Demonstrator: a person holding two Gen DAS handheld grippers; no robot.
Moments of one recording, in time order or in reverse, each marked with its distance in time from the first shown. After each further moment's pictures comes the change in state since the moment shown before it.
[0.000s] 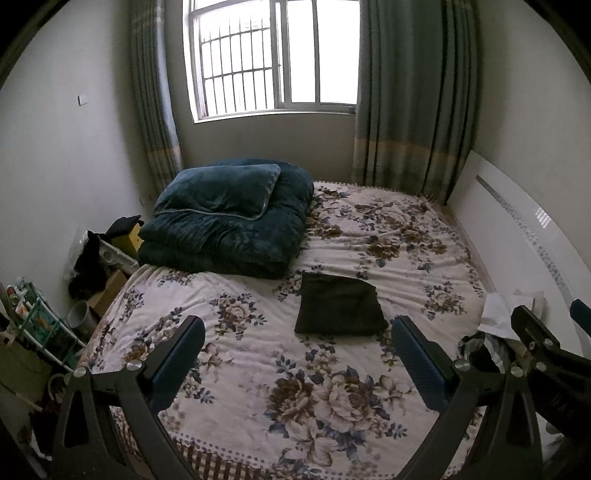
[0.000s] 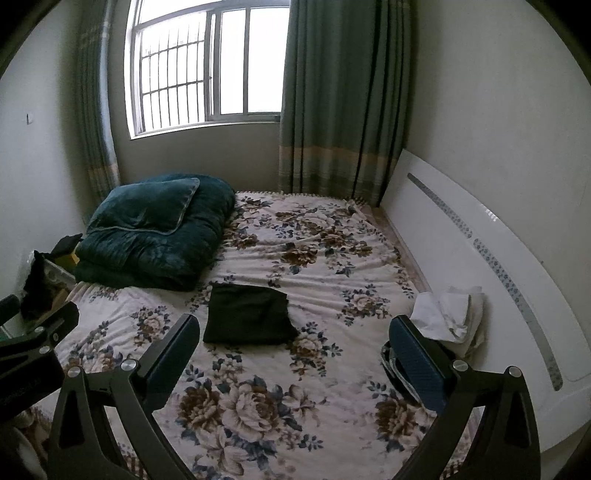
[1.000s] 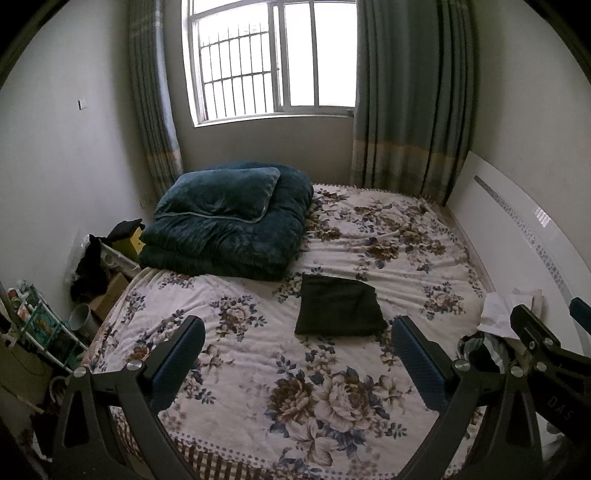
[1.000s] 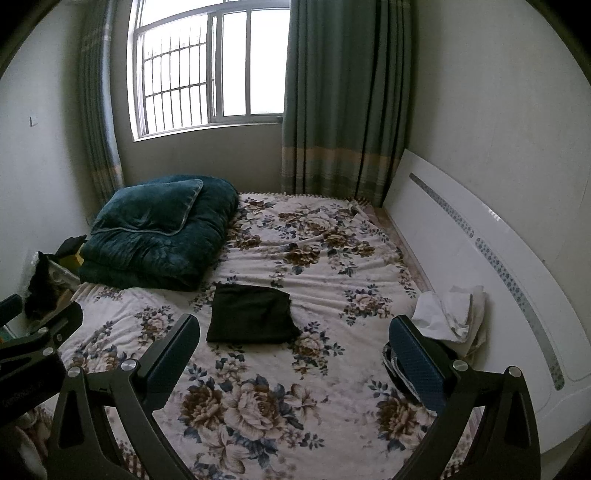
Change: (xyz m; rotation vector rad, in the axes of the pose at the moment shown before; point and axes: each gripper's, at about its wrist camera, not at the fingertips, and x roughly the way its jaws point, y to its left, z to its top) left arm -0.003 -0.003 0.000 0.001 -0.006 0.003; right arm -0.003 0.001 -0.003 0.007 -0.003 -0.007
